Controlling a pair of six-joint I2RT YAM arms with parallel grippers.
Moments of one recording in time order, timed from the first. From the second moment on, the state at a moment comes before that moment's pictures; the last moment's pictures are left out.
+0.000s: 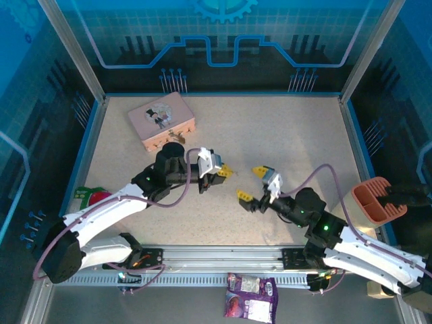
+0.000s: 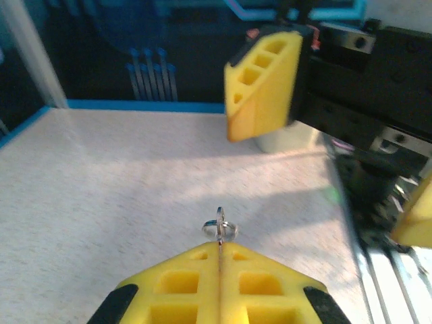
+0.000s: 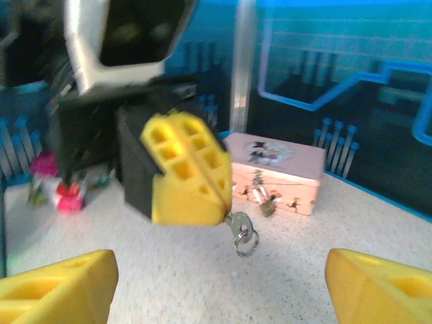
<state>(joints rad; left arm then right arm) -0.67 1.16 0.77 0.09 0.68 0.24 0.96 0.51 0.37 0.13 0.04 -0.10</state>
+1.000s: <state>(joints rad) -0.67 1.15 0.72 -0.14 0.89 0.49 0.81 0.73 0.42 0.07 -0.47 -0.17</state>
